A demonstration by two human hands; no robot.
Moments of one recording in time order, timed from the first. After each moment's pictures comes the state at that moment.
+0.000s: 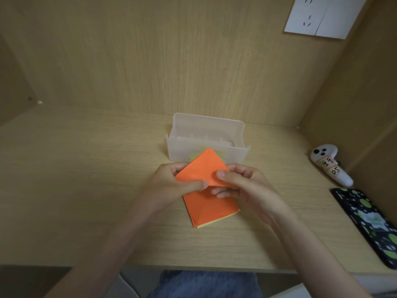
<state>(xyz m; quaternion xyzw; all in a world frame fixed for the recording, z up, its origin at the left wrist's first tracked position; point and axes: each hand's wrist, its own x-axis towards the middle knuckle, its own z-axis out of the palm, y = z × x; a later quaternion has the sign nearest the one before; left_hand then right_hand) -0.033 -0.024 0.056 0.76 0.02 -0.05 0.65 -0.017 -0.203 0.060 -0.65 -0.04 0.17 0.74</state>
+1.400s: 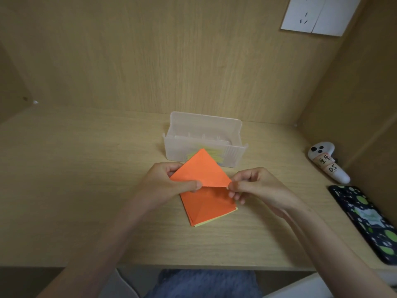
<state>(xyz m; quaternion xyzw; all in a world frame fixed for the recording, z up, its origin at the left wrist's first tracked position) -0.034 -0.018 0.061 0.78 0.02 -0.05 0.62 -0.008 -0.234 0.060 -0.79 -0.10 0.19 0.58</state>
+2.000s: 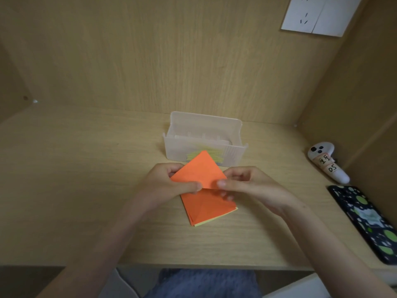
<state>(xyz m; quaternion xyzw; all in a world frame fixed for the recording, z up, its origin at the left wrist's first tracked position) -0.033 -0.018 0.058 0.79 0.01 -0.07 0.61 -0.007 -0.225 0.063 -0.78 -0.12 0.22 0.57</state>
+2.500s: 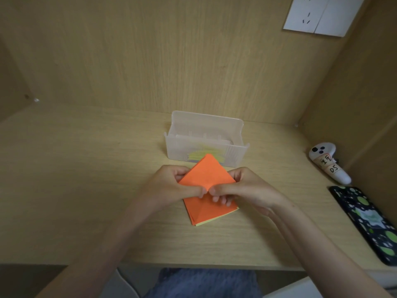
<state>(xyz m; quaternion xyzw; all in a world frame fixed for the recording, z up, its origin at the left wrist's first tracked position) -0.034 -0.019 0.058 0.79 0.00 -0.10 0.60 -0.011 -0.208 0.064 -0.78 -0.13 0.25 0.56</state>
